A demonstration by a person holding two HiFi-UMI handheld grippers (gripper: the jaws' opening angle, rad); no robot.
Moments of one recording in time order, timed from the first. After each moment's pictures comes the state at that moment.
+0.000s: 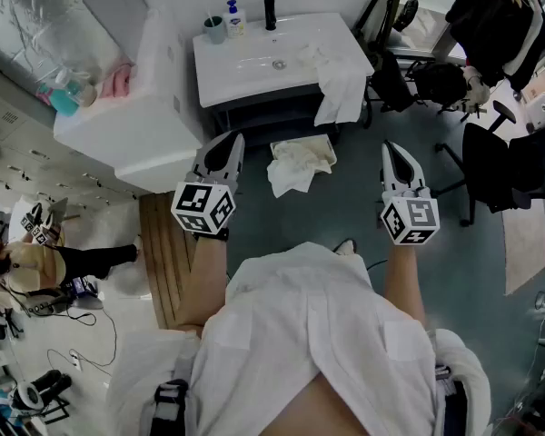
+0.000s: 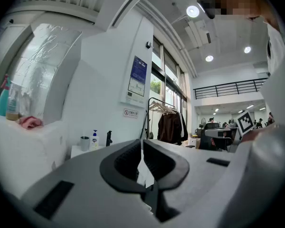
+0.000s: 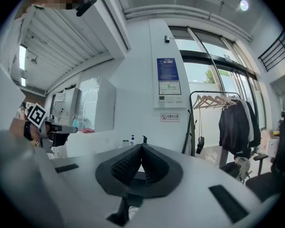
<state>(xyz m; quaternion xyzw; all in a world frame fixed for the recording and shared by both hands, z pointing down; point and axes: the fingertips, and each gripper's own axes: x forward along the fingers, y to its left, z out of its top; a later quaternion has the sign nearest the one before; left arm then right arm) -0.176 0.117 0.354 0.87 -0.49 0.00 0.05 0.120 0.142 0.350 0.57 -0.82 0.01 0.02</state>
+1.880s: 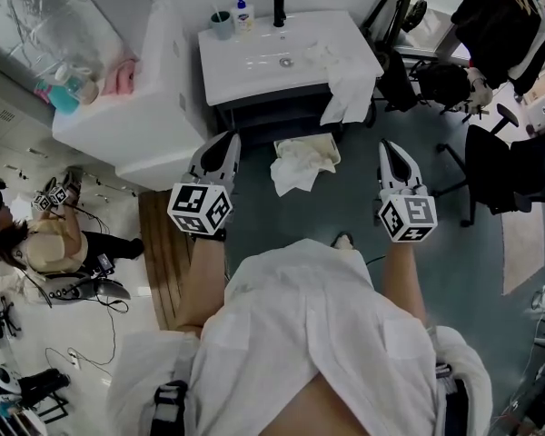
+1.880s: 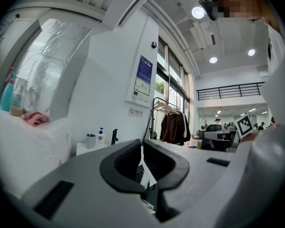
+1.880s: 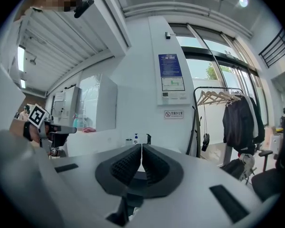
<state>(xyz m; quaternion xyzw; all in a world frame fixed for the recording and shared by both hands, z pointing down) -0.224 0.096 0.366 0.87 -0.49 0.00 0.07 0.076 0.113 0.364 0.56 -0.83 0.02 0.02</state>
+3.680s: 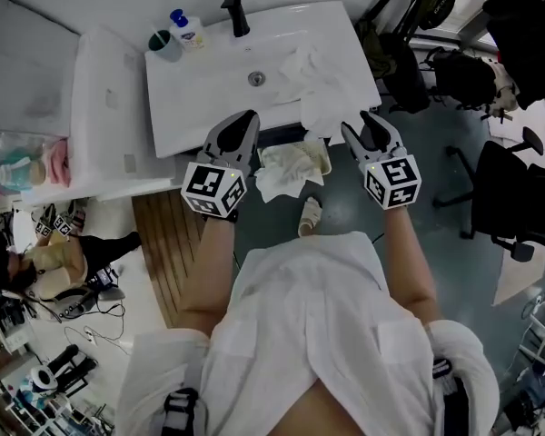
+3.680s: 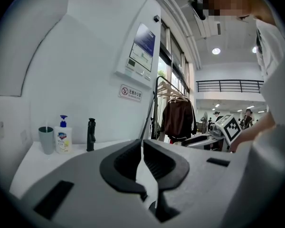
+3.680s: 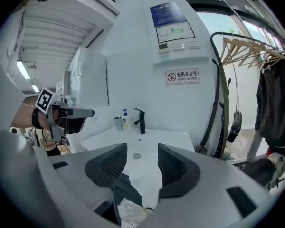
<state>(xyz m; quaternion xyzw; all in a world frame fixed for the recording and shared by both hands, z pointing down) -0.035 -0.266 0.450 0.88 -0.46 0.05 0.10 0.159 -0.270 0.500 0.44 -0.88 0.11 0.14</state>
